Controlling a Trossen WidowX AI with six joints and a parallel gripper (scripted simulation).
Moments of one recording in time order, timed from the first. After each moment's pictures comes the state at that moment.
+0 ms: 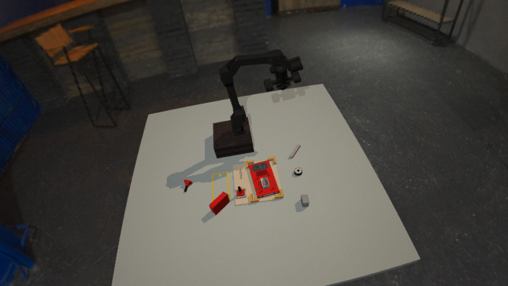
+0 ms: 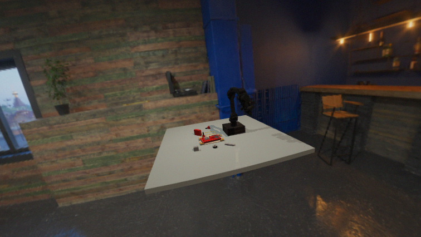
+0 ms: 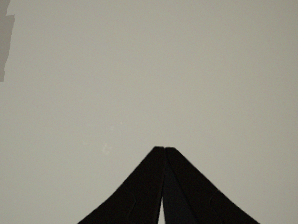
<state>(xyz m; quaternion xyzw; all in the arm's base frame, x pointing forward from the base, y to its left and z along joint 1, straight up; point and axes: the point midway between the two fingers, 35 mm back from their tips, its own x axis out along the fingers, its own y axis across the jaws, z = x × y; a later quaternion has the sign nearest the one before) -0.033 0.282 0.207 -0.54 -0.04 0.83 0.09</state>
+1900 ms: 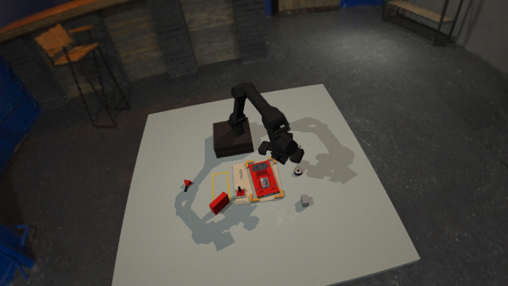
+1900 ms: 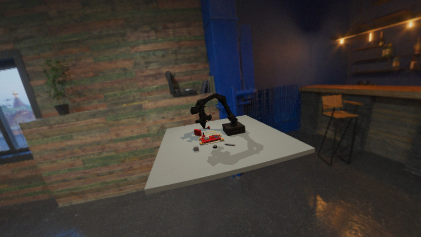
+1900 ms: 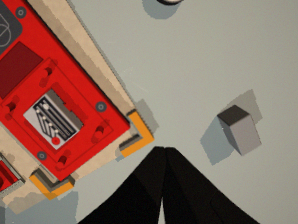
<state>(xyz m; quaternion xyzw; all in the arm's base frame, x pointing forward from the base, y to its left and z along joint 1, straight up) 0.382 0.125 0.137 -0.65 0.21 0.66 0.32</state>
